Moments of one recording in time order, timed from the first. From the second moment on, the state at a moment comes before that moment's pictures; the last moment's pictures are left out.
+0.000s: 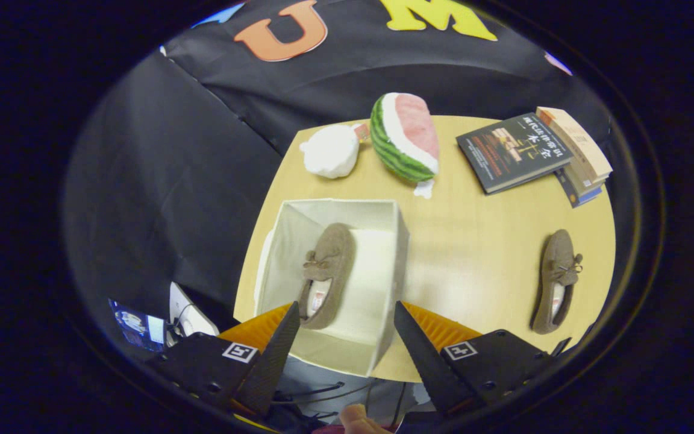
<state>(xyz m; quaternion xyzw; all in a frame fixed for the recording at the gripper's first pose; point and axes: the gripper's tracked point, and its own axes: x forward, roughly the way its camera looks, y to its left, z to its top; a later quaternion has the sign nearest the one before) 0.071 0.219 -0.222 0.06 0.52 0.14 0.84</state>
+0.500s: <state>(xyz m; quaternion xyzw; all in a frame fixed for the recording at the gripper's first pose) 0.075 -0.006 -0.235 0.08 0.50 0.05 0.86</state>
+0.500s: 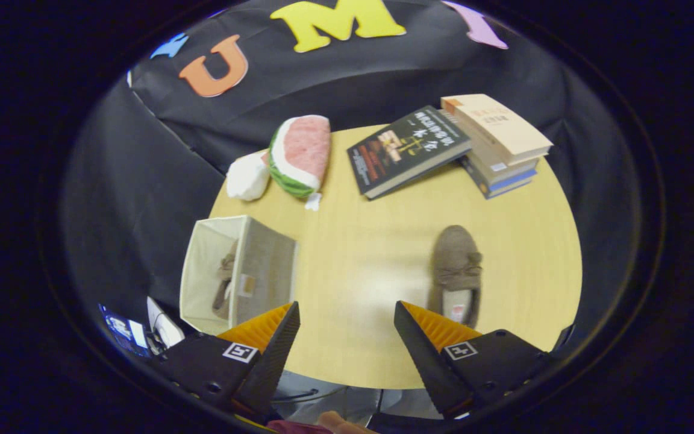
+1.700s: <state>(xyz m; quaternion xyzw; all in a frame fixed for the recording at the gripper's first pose) 0.106 -0.181 -0.386 0.01 0.58 -0.07 0.81</state>
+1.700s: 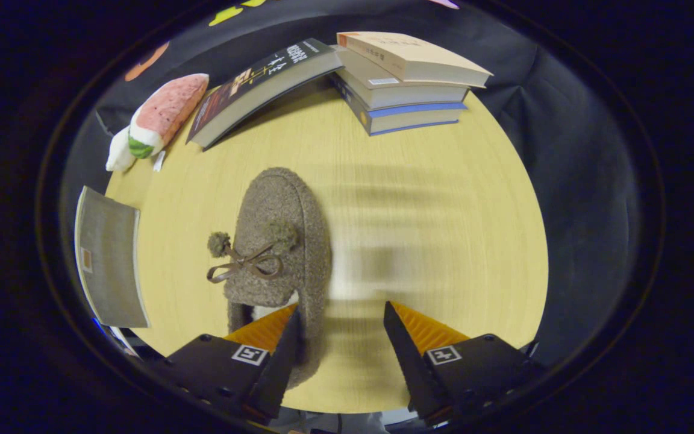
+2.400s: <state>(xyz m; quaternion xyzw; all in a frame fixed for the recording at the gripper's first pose) 0.110 -0.157 -0.395 0.10 0.60 -0.06 0.79</state>
